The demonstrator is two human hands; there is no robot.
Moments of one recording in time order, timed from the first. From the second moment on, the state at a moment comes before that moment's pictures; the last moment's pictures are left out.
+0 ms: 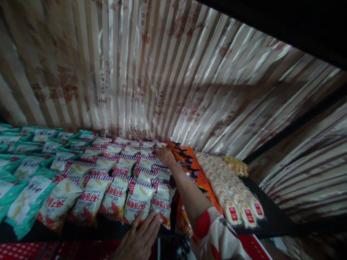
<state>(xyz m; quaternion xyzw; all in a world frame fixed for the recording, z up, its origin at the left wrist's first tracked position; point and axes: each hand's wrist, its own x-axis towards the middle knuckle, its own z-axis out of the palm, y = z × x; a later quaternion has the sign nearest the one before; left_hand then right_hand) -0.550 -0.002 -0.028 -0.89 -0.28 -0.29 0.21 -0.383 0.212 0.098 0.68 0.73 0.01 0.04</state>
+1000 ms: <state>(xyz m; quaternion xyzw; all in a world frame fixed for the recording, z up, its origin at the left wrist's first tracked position) -0.547 0.004 -0.030 -0.87 -0.27 -0.30 0.27 -0.391 0.216 0.105 0.74 0.67 0.07 -0.05</state>
